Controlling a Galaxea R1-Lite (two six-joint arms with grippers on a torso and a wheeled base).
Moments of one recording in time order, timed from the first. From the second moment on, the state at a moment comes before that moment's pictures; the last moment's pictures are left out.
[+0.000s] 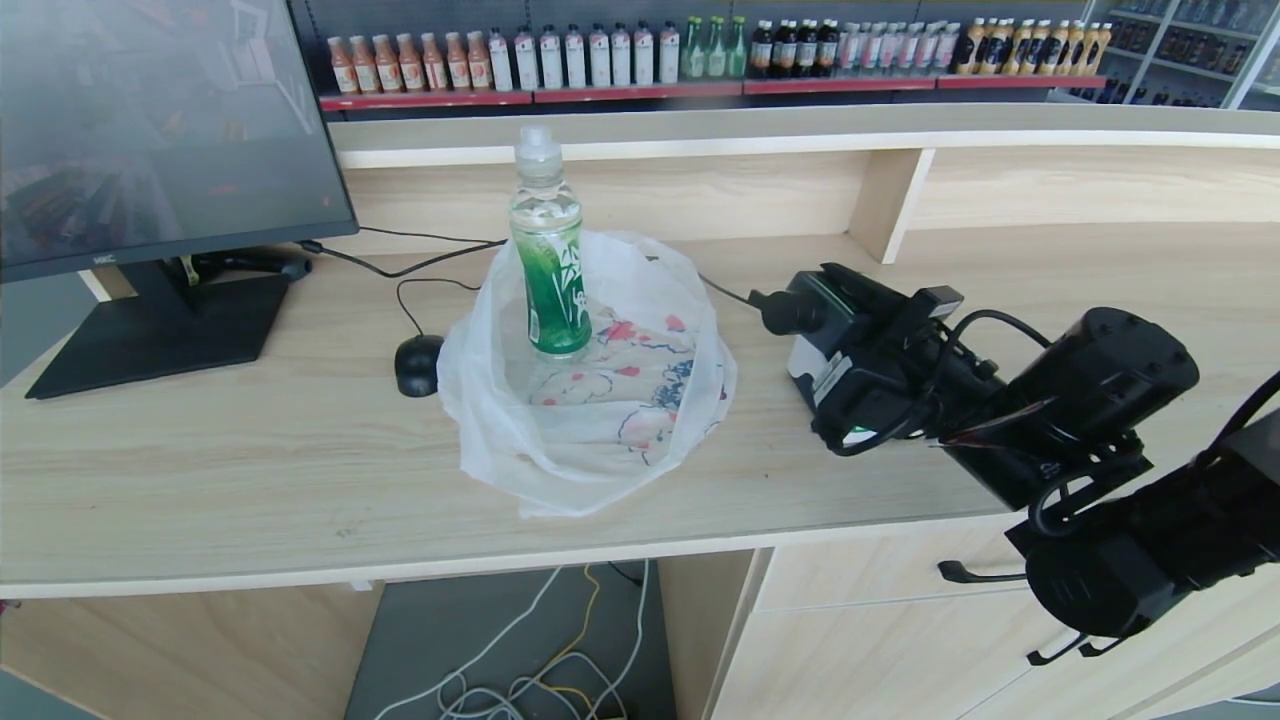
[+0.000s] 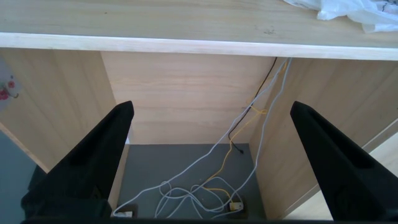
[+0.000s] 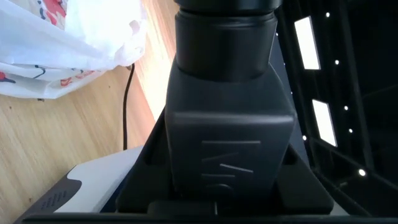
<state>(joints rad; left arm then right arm) 0.00 0.00 0.00 0.00 0.00 0.00 0.40 1.95 -0.76 -1.58 0.18 -1.34</state>
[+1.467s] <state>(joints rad) 0.00 0.00 0.00 0.00 0.00 0.00 0.46 1.93 -0.69 -1.57 0.05 -1.21</state>
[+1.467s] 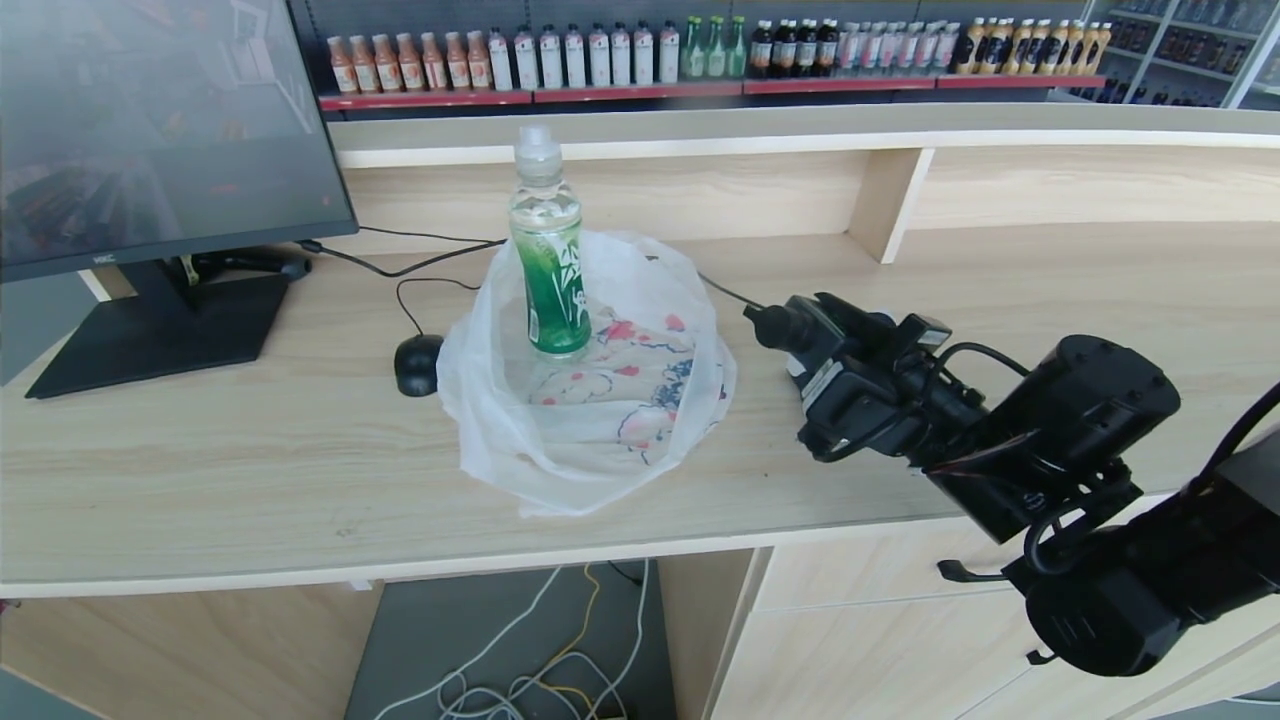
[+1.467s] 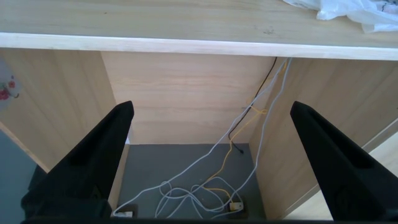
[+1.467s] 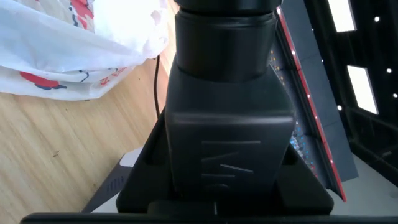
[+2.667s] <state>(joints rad) 0.00 0.00 0.00 0.00 0.00 0.00 0.41 1.92 -0.68 -1.57 0.04 -1.21</state>
